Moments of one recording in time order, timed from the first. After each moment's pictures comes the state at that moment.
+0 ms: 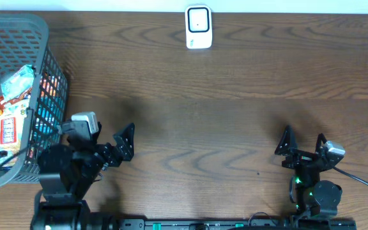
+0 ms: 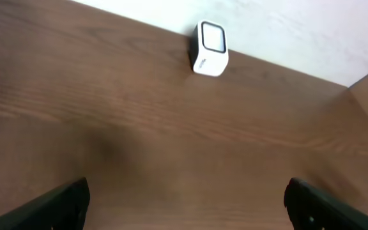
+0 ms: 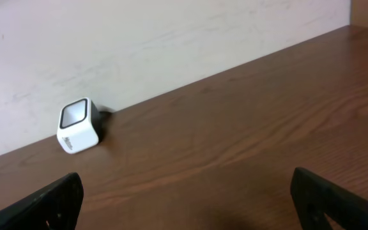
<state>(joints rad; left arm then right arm) 0.02 0.52 0.67 -0.61 0.35 -0.31 -0.06 0.01 0.01 -0.07 0.04 0.35</state>
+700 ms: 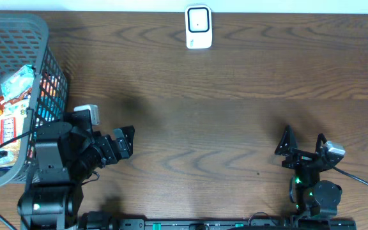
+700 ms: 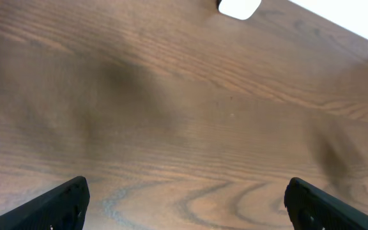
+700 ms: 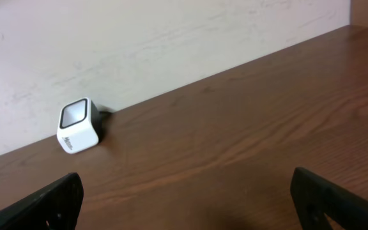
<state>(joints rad) 0.02 0.72 0.87 -0.91 0.34 -0.30 -0.06 0.01 0.01 -0.07 0.04 0.35</state>
